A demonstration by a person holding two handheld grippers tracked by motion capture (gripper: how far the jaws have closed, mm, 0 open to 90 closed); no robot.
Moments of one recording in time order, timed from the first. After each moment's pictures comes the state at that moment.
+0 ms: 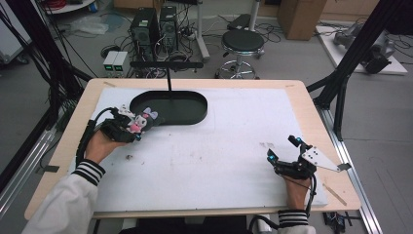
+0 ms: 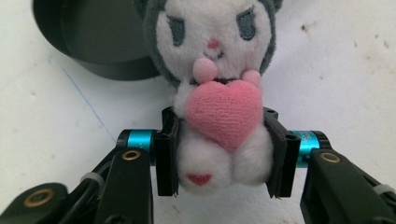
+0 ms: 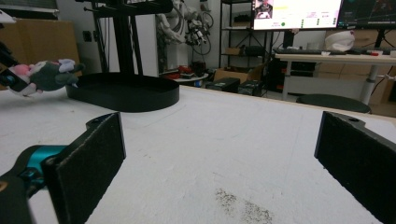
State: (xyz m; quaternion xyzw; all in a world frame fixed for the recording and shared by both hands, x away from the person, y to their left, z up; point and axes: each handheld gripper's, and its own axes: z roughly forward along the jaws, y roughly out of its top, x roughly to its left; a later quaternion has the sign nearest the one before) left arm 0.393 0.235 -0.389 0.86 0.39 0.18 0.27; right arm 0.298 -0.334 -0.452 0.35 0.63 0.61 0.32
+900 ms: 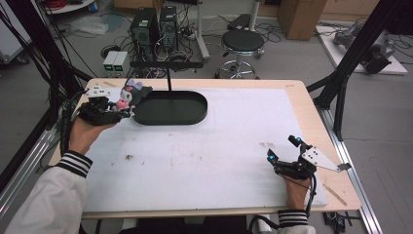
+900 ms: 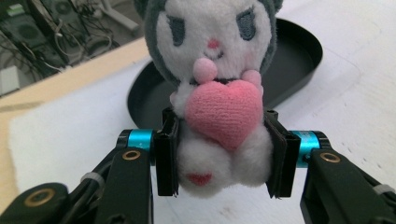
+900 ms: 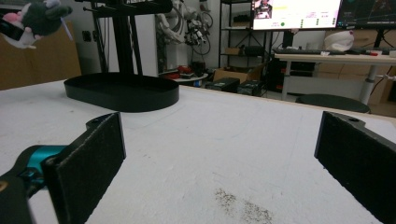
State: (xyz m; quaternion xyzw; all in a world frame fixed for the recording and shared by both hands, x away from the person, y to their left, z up) left arm 0.392 0.270 -0.329 0.78 0.41 0.24 0.41; right arm 0.298 -0.334 -0.452 0.35 0.63 0.61 0.32
